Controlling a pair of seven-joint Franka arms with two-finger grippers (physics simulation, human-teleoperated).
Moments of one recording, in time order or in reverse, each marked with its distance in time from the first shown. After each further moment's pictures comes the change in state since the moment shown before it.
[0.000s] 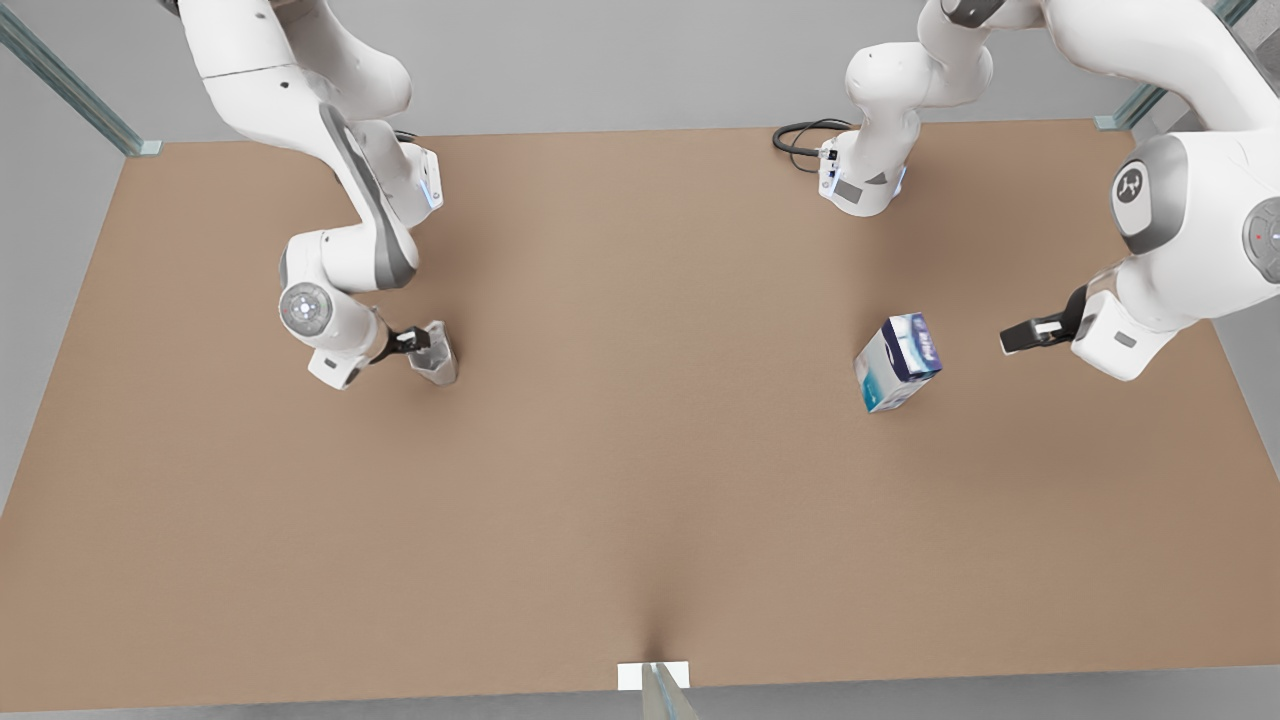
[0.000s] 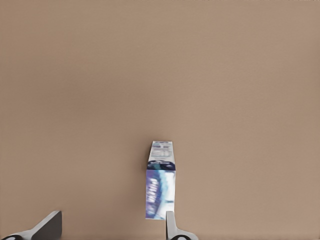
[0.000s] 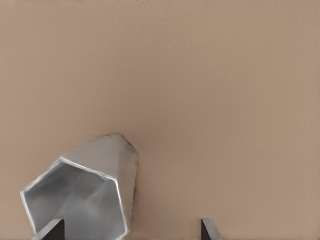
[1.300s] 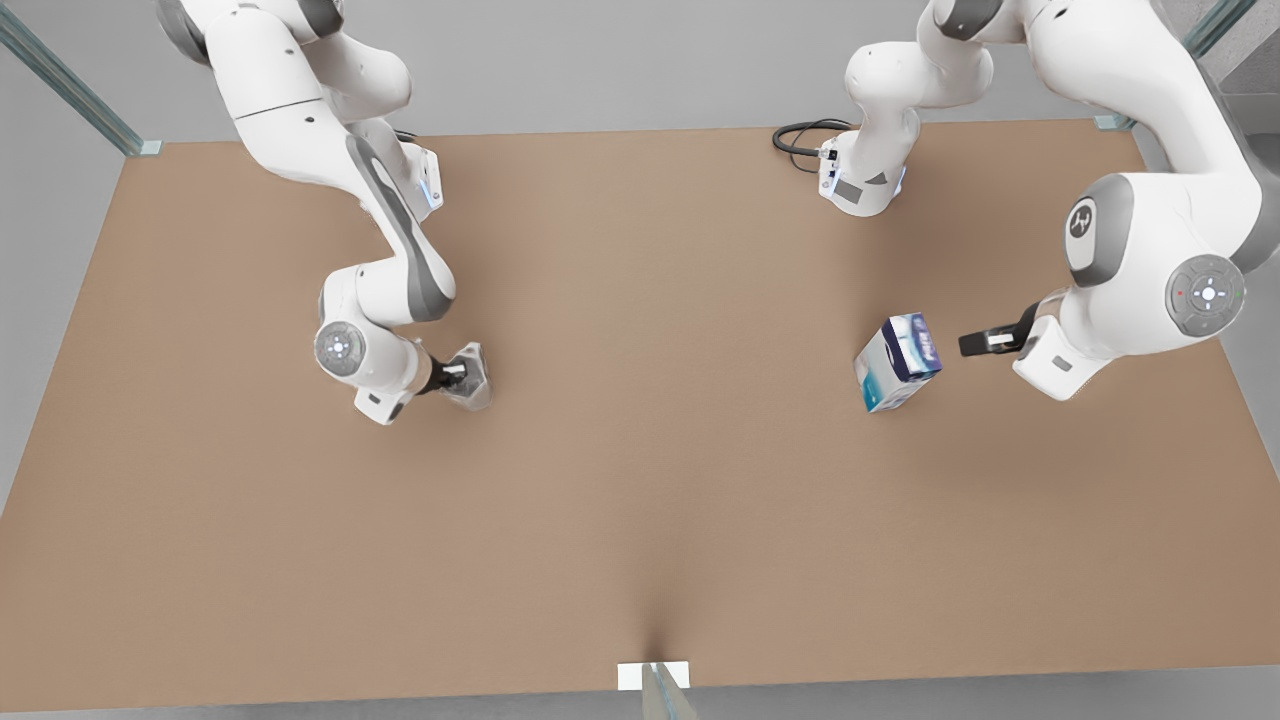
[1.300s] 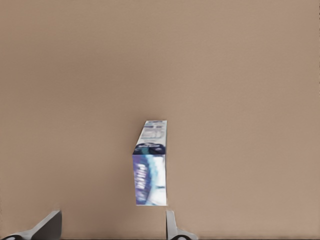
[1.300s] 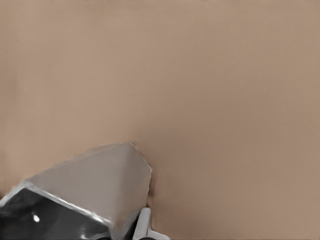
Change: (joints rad) left arm -0.065 0.053 -0.002 -0.008 0.002 -0.065 -0.004; right arm 0.173 0.214 -0.001 0.311 0.193 -0.031 0.046
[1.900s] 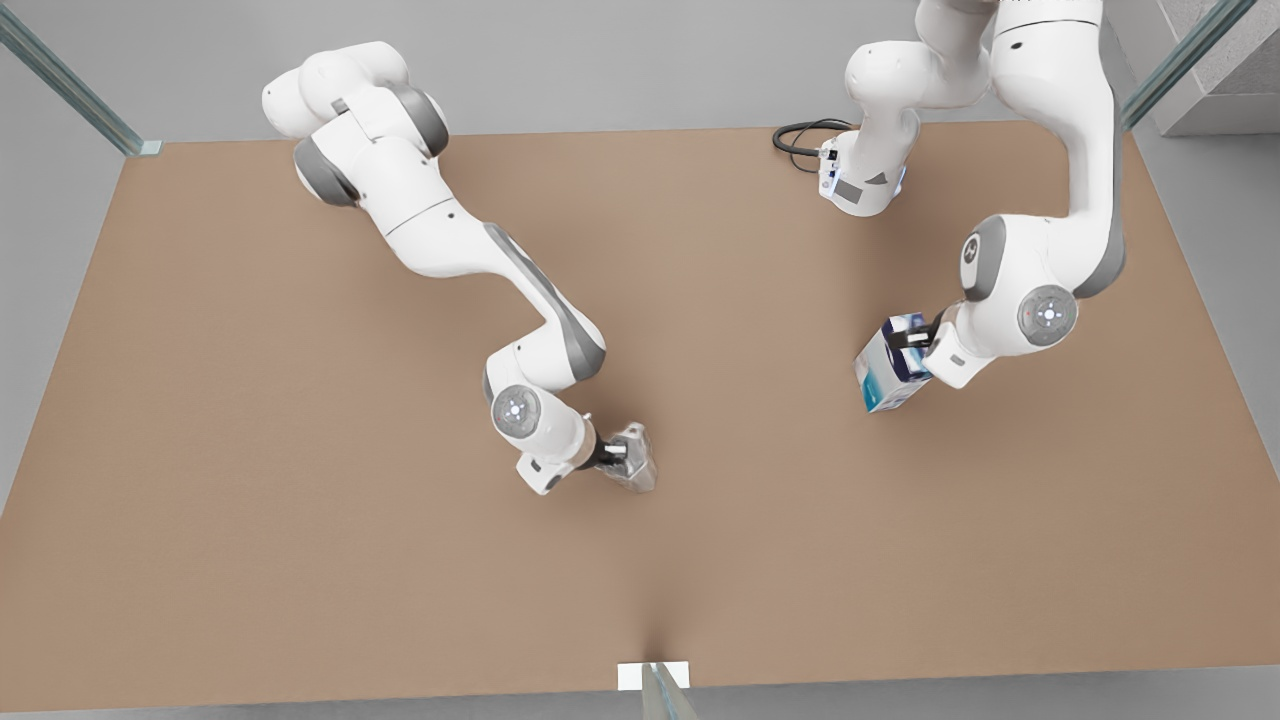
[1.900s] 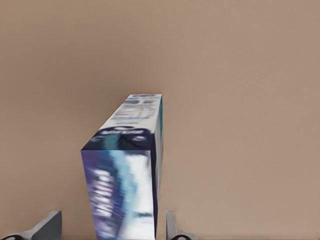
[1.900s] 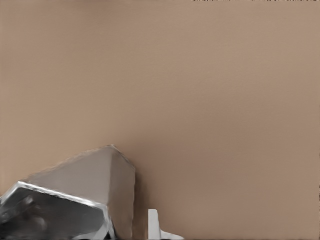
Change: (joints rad) left arm -0.017 -0.157 -0.005 -0.666 -0.023 0.456 -0.032; right arm 0.246 0.591 0.000 0.799 0.050 0.090 0.420
